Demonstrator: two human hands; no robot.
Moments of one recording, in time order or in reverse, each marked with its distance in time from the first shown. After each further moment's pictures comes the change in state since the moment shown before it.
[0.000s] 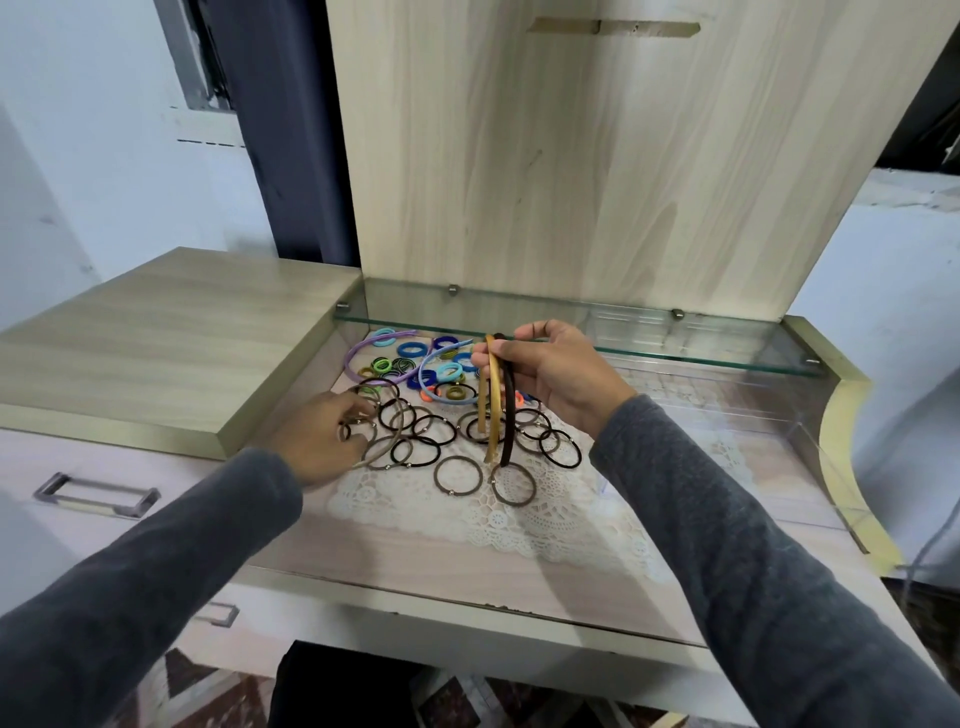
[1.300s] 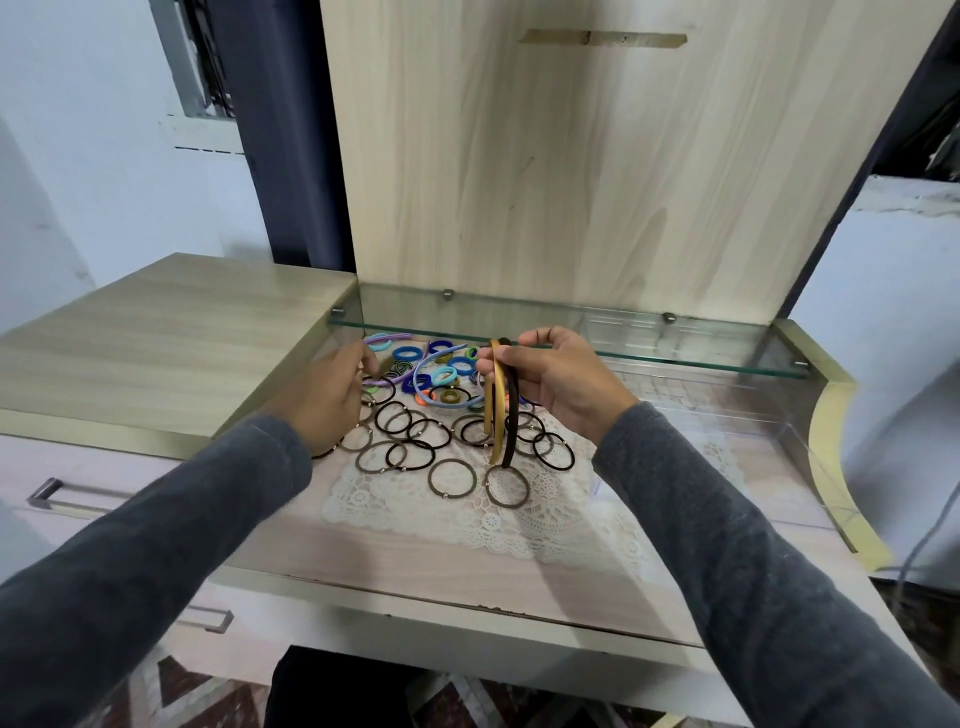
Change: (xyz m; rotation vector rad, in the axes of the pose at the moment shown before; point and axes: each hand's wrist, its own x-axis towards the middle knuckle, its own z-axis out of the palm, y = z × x) left_hand 0.028 0.005 -0.012 -0.012 0.277 0.297; right_hand -0.003 0.000 -0.012 -0.009 0.003 -0.015
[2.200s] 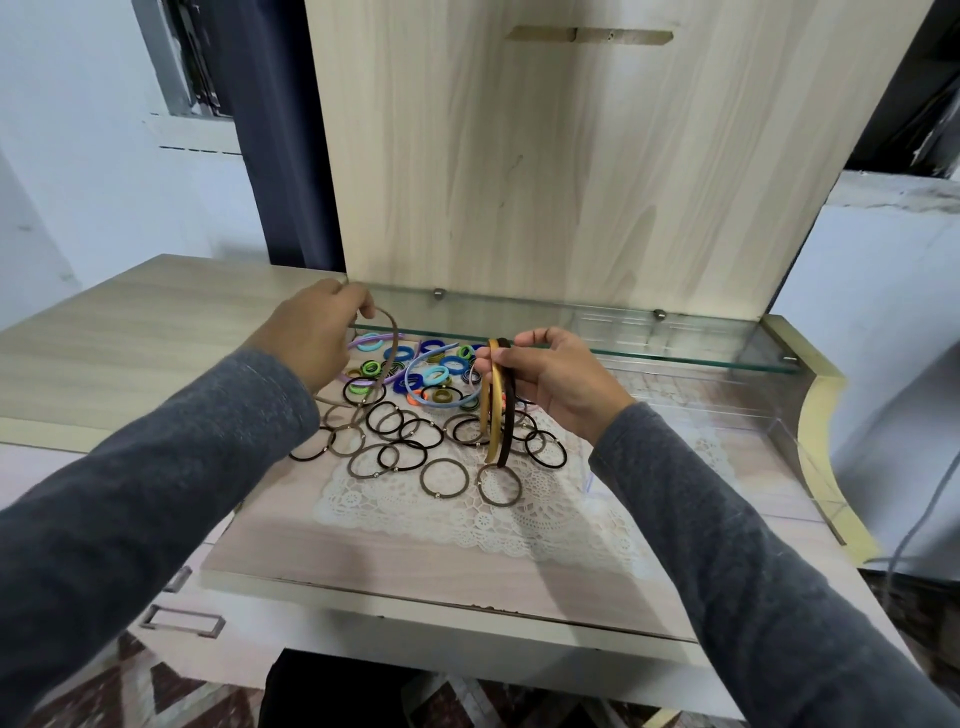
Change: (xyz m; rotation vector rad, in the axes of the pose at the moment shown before) left_hand 0.031 0.046 -0.046 0.280 0.092 0.035; right_hand -0.001 0.001 -0.007 0.013 0.005 -0.012
